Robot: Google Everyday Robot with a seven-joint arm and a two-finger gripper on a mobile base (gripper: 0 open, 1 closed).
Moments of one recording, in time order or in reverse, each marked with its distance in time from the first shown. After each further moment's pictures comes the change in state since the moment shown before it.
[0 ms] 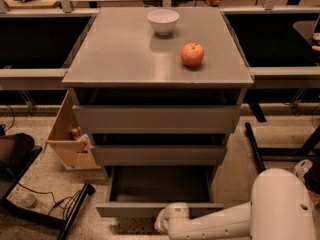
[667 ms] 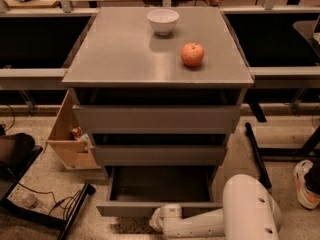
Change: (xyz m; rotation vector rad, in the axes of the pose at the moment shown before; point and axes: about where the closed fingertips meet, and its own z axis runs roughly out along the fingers) arm -0.005 -0.018 0.100 0.024 -0.054 -0.018
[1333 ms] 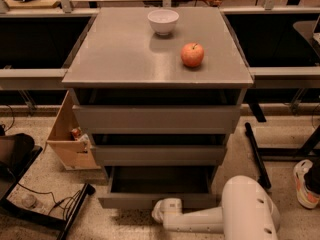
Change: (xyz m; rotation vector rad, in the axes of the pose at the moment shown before) arm -0.004 -0.046 0.012 0.090 -0.006 -0.005
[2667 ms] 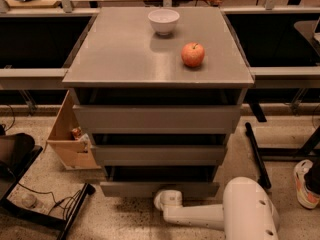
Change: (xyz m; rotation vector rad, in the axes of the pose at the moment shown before) arm -0.012 -0.056 0.005 0.125 -0.018 -0.029
